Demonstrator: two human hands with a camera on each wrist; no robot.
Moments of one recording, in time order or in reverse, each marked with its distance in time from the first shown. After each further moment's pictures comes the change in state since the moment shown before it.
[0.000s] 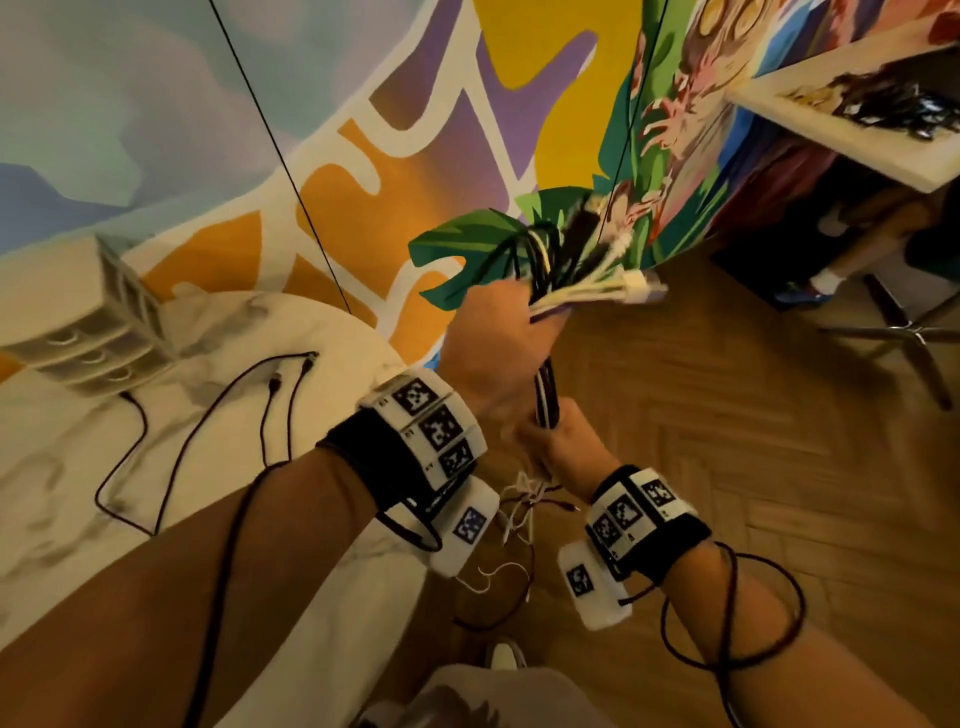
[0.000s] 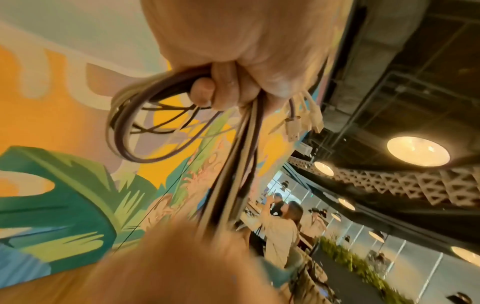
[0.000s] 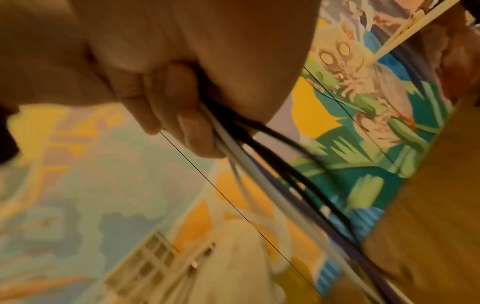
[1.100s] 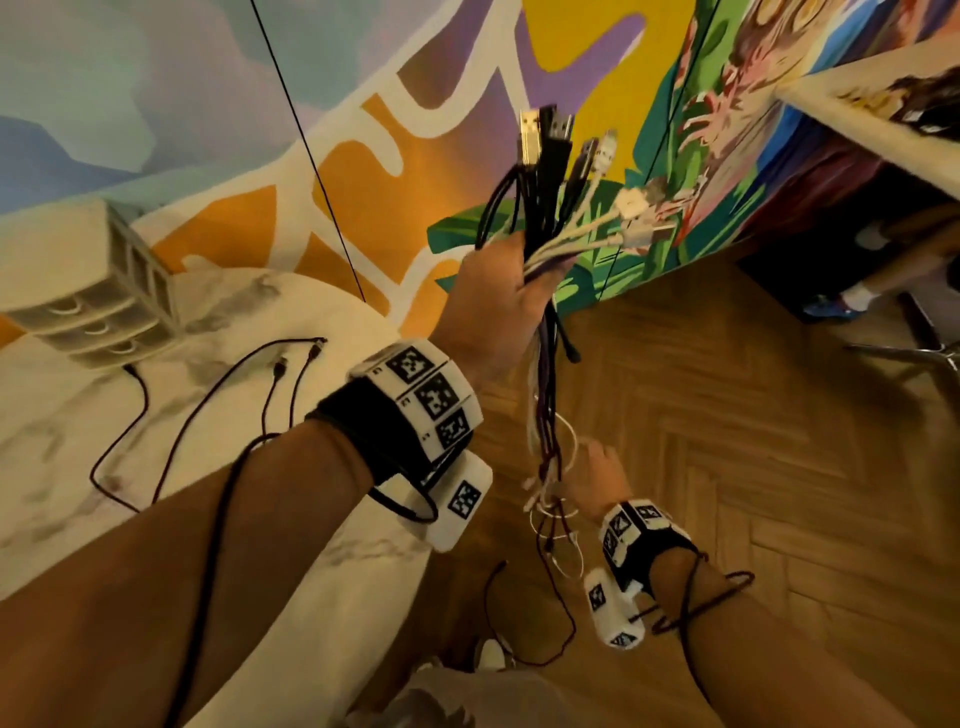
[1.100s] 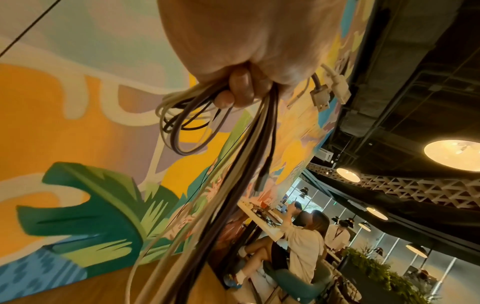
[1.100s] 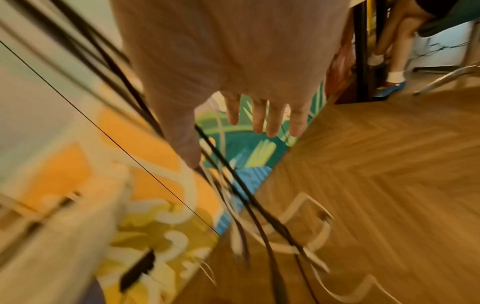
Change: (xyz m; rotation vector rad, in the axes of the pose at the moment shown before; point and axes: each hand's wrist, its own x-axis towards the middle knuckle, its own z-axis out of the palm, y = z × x) left_hand 0.032 -0.021 -0.008 -0.190 0.167 0.106; right_hand 0.049 0.137 -0.051 -0.680 0.149 0.410
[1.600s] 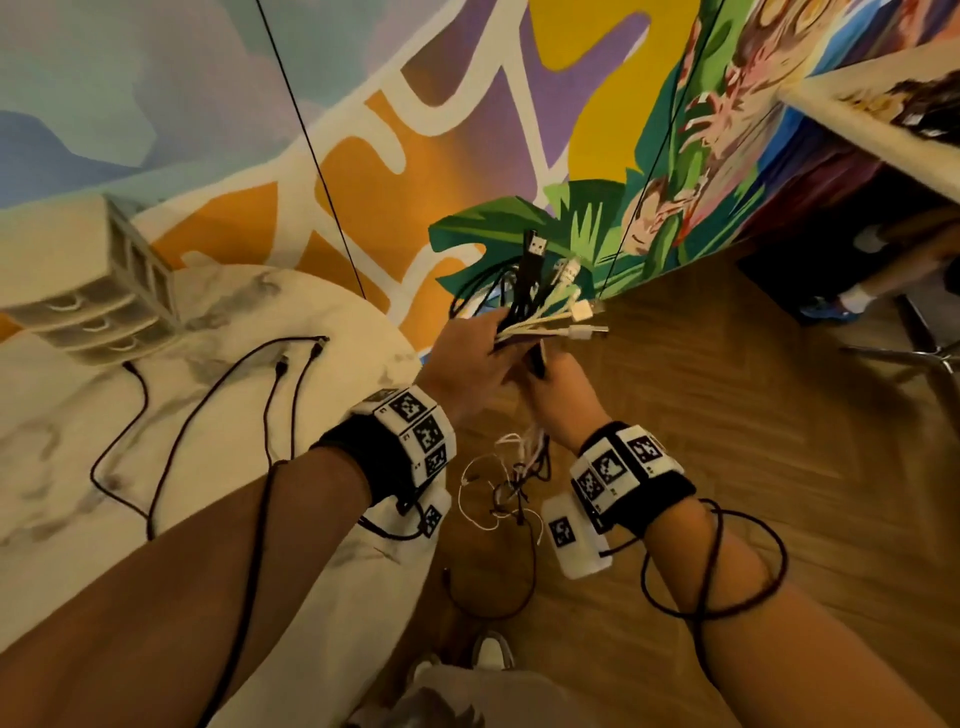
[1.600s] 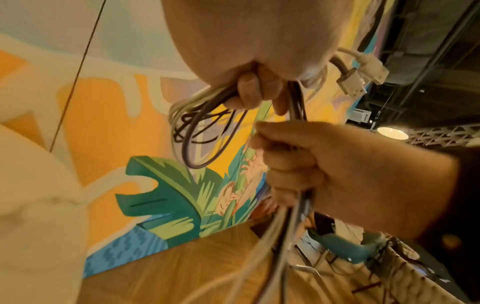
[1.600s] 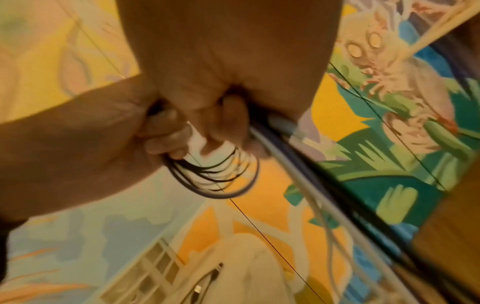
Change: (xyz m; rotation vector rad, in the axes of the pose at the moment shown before) left_hand -0.033 -0.050 -0.006 0.165 -0.230 -0.170; right_hand -0.039 -0.154 -0.059 0.326 0.106 -0.499
